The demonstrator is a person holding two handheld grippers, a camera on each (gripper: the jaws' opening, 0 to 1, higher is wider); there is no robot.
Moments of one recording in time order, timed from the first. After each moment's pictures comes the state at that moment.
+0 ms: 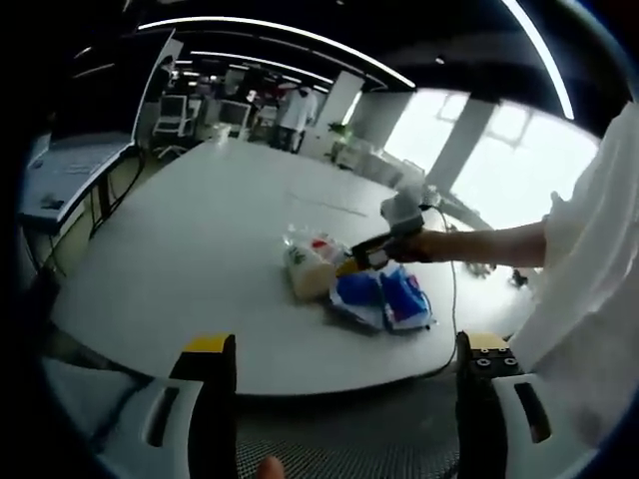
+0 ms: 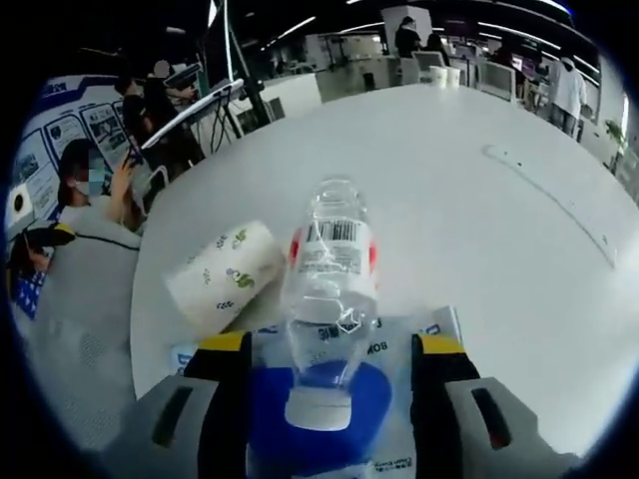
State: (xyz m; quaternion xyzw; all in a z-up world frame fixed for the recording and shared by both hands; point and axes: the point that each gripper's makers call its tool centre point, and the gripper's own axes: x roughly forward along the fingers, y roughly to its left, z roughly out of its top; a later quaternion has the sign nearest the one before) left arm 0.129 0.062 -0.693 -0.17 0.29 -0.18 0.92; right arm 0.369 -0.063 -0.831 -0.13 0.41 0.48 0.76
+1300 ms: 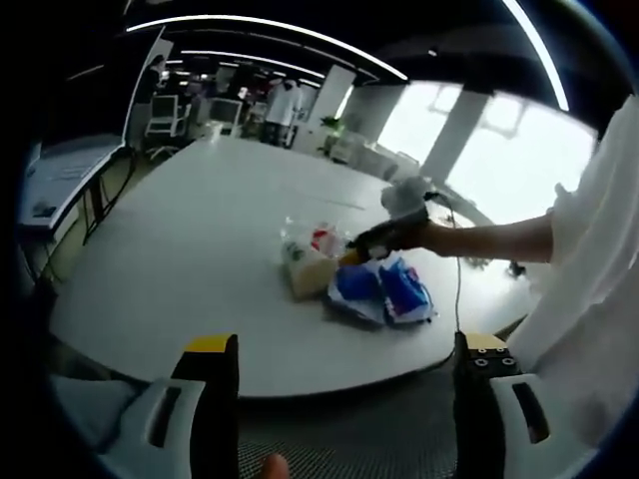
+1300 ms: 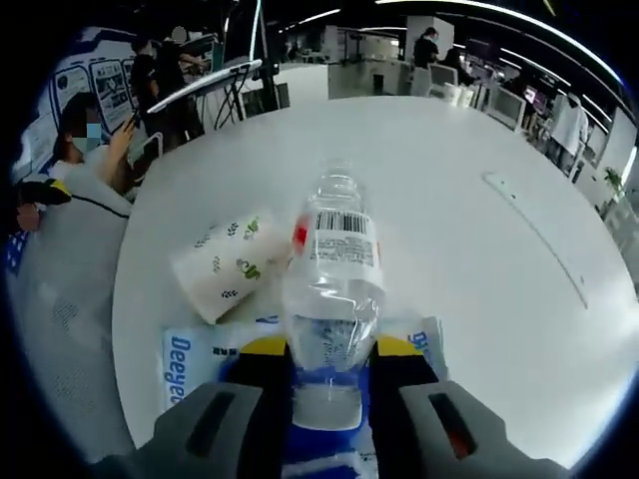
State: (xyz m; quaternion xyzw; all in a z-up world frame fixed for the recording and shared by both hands) left arm 0.133 0.062 -0.699 -0.16 0.30 -0.20 0.92; right arm 0.370 -0.065 -0.817 -0.21 0.37 0.47 0.77
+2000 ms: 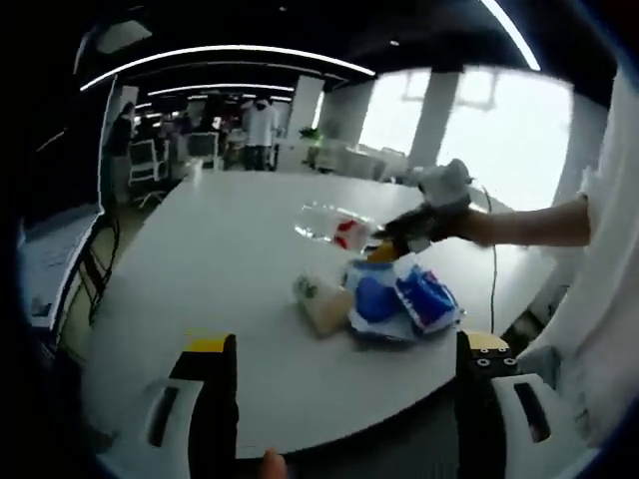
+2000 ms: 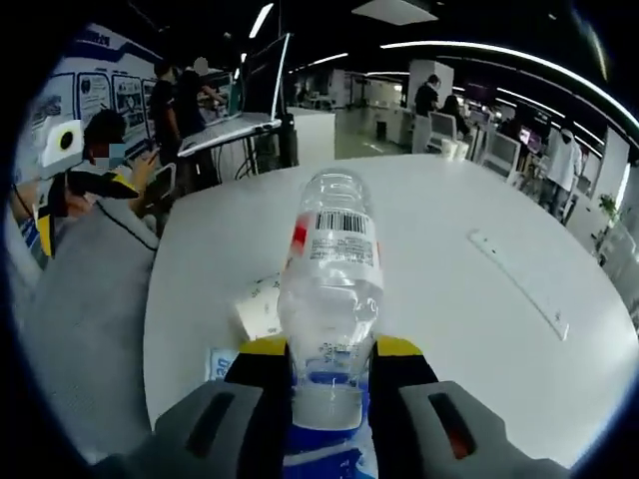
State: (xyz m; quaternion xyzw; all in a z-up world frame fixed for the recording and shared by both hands) left arm 0.191 0.070 -0.687 -0.02 0.26 -0.23 0.94; right arm 0.348 -0.067 -0.747 -0.19 0.28 0.51 0.79
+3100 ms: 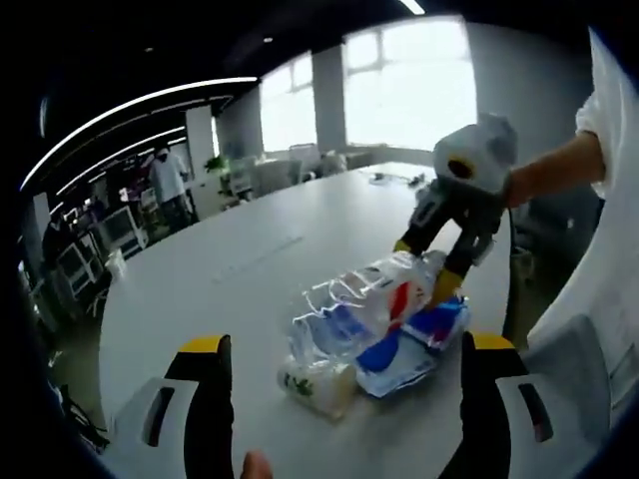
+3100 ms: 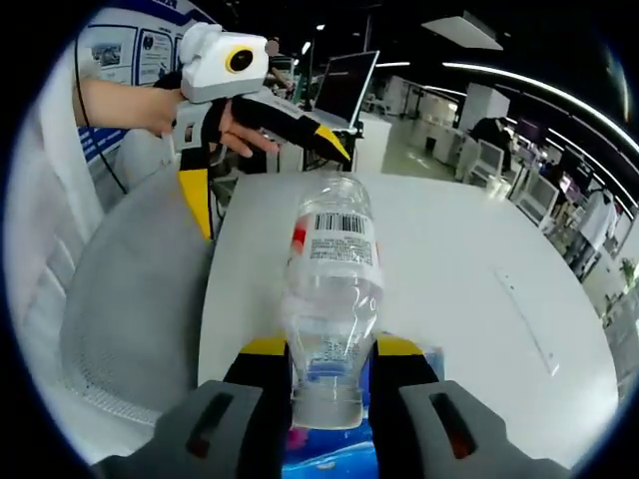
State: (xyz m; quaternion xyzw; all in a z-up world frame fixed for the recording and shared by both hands) left arm 0.280 0.000 -0.672 0.14 0.21 -0.40 0.88; right arm 0.272 -0.083 -0.713 -0.25 0.24 0.58 0.74
